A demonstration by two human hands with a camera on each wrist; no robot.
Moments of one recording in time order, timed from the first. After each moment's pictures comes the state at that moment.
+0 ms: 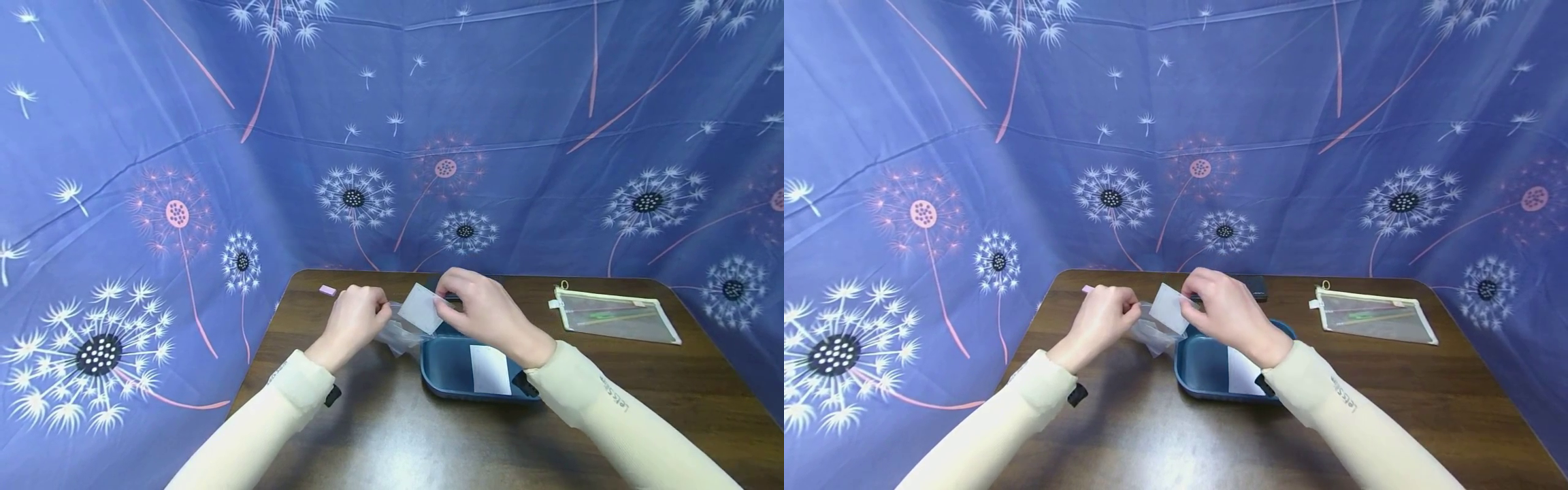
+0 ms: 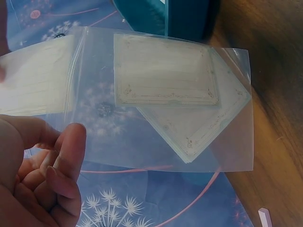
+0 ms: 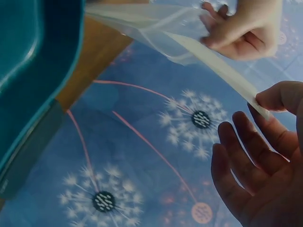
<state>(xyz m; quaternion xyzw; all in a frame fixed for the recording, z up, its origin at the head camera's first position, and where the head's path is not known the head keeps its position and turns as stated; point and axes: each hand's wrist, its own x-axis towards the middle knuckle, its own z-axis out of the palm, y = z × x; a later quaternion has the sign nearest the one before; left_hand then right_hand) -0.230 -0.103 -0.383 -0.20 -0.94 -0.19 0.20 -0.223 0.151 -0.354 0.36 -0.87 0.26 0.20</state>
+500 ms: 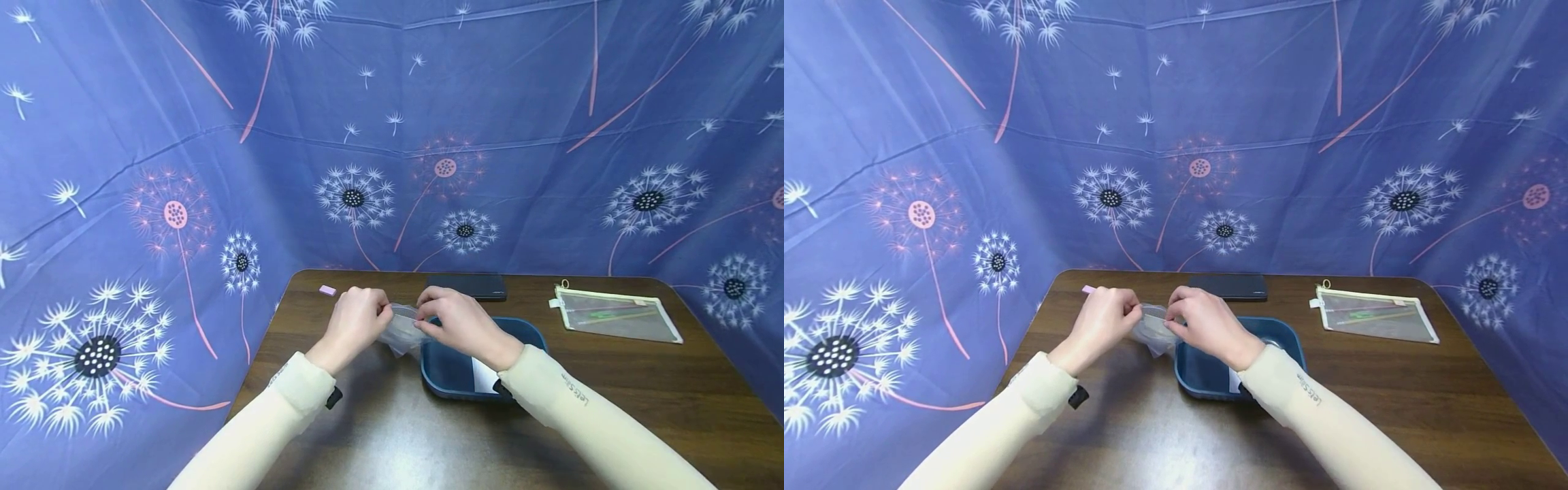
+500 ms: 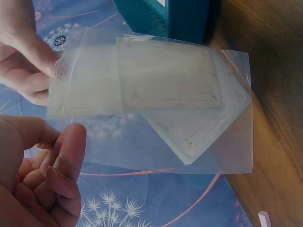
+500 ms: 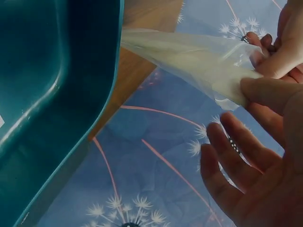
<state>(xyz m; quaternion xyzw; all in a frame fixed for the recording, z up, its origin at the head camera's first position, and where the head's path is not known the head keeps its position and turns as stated) -0.228 -0.100 -0.385 -0.20 -0.94 -0.19 0.20 -0.236 0.126 -0.394 0.39 -0.89 0.22 0.12</state>
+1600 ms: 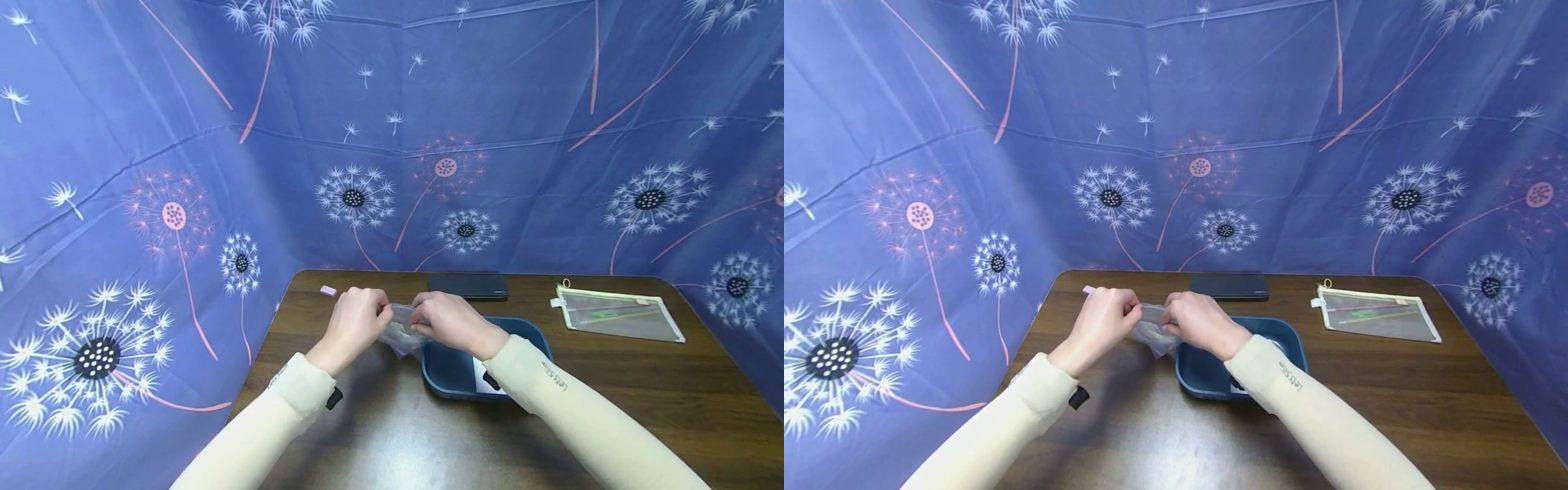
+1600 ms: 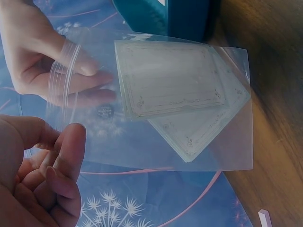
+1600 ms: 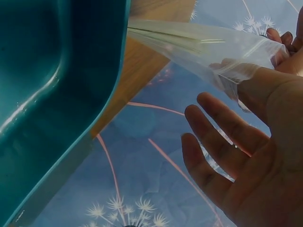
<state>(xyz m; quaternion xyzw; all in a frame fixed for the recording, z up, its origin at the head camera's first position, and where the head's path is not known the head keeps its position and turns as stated) -0.228 -0.100 -0.384 -0.20 -0.94 -0.19 0.20 -0.255 0.112 -0.403 0.44 -0.88 0.16 0.08</state>
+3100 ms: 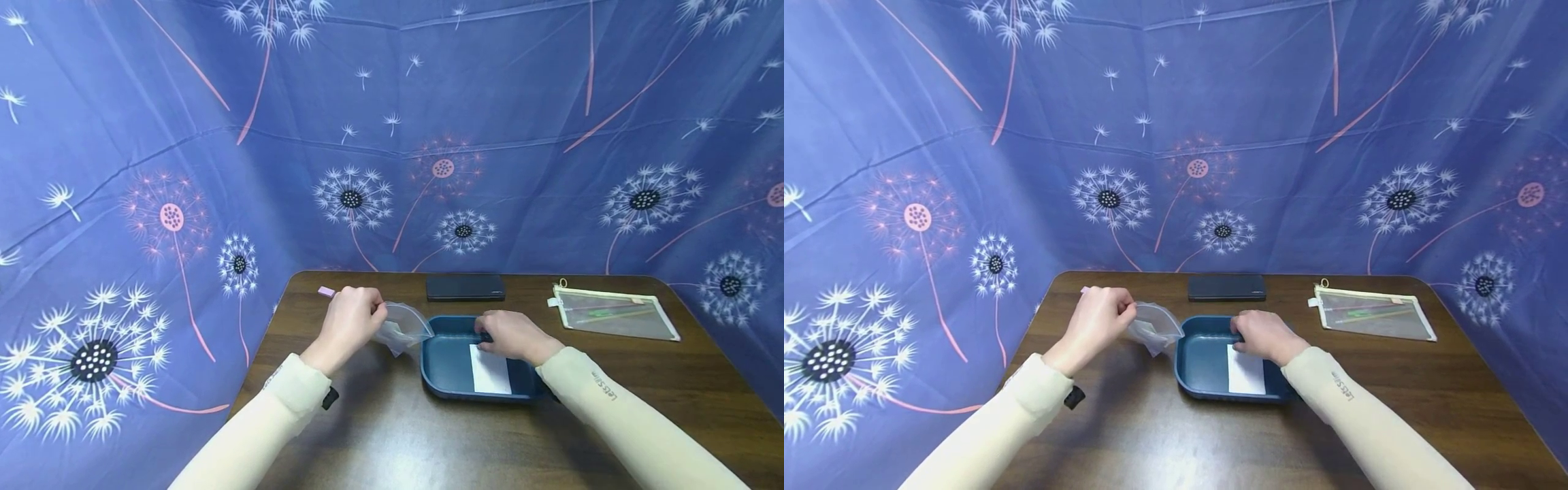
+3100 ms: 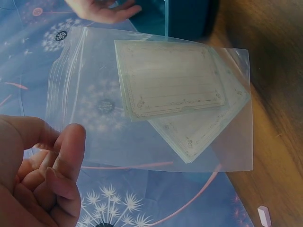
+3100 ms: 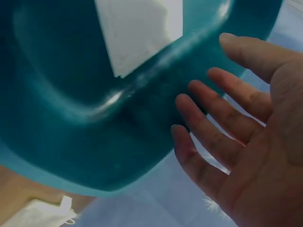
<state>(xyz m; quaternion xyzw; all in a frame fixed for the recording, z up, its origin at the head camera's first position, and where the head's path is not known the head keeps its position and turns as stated) -0.229 -0.107 -0.384 -0.21 -0.93 -0.19 0.22 -0.270 0.217 -0.462 0.29 -0.95 0.04 -0.05</state>
